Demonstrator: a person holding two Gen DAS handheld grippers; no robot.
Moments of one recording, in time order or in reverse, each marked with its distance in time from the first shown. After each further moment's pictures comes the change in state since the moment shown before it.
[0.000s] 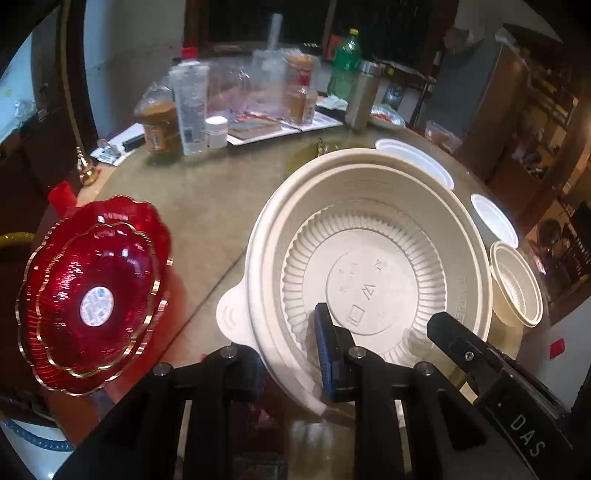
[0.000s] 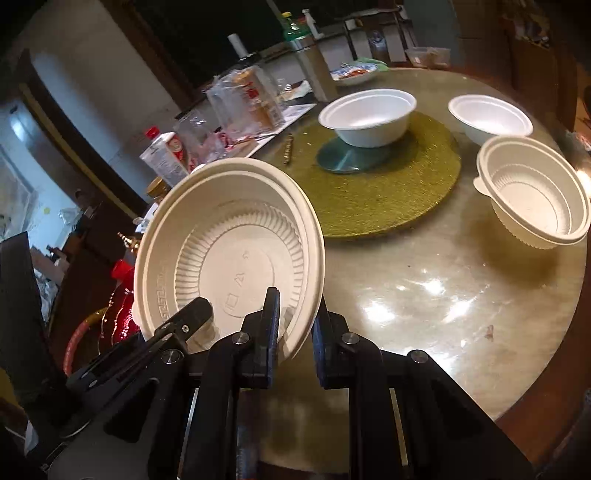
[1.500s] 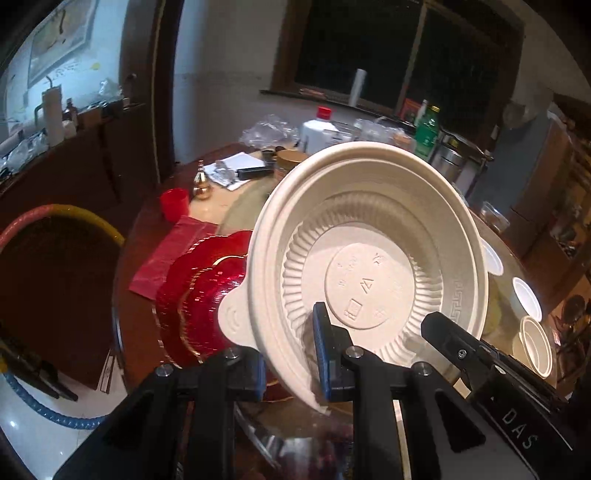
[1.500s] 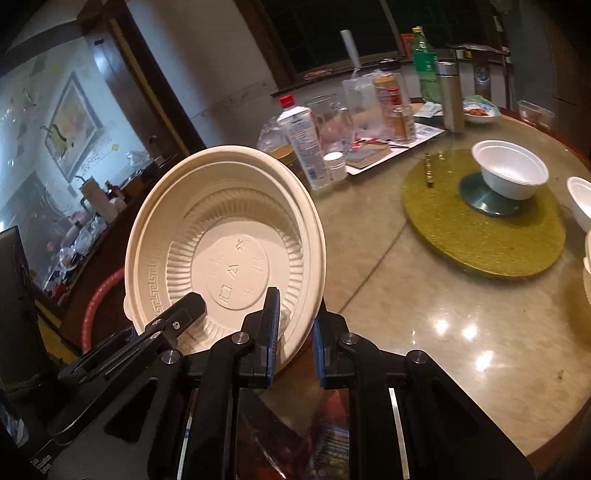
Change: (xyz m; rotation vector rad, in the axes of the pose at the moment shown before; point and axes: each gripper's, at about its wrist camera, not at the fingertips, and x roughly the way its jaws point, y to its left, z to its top) left arm -0.075 0.124 -0.010 -0.211 -0.182 0.145; right arm 0.010 0.141 -0.020 -0.288 0.016 0.203
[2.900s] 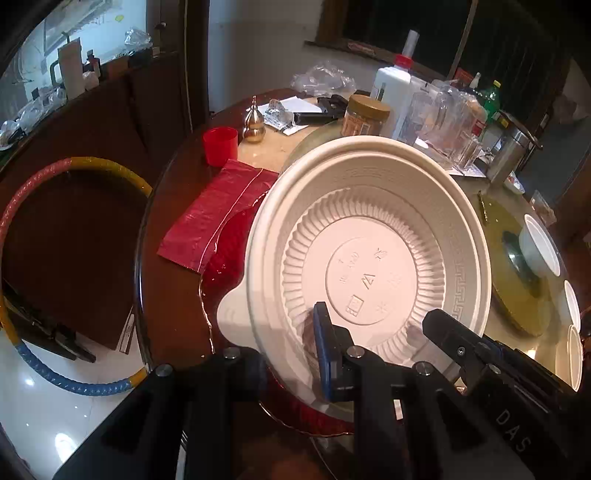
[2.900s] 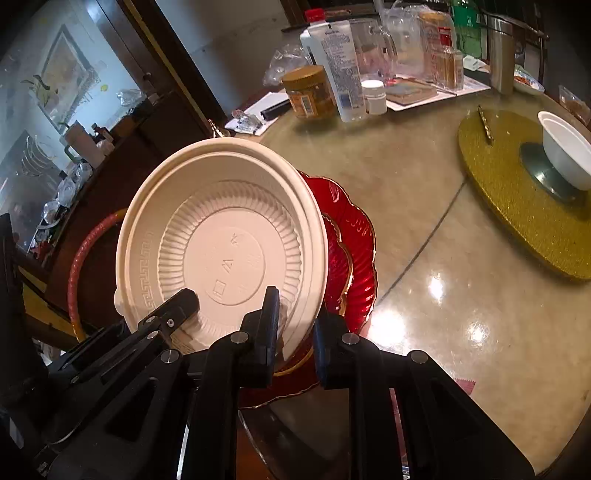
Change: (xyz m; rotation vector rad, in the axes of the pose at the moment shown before) left arm 0.067 0.058 0.000 -0.076 0.202 0.113; right arm 0.105 0.028 0.002 -0.045 0.255 -0.018
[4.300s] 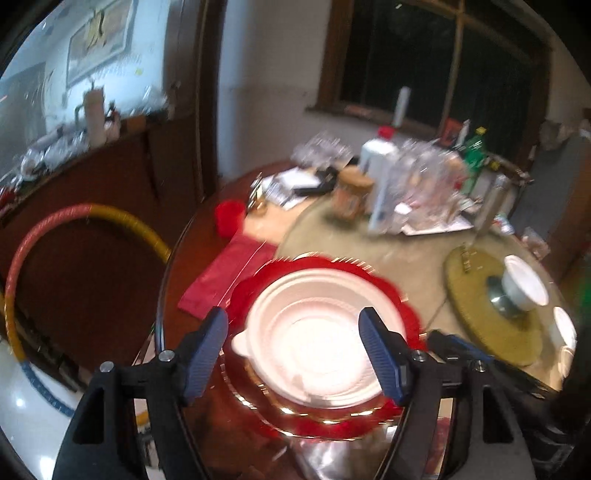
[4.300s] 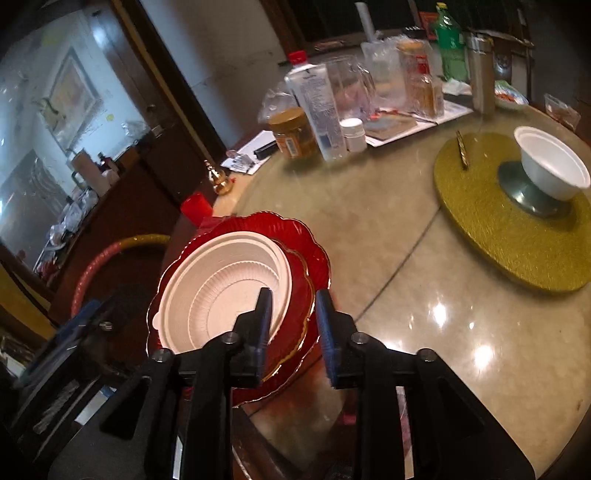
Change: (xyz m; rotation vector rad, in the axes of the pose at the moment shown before) left arm -0.066 -0.017 -0.009 0.012 -0.300 0.014; right arm -0.033 -0.024 0.002 -0.002 -0.143 0.018
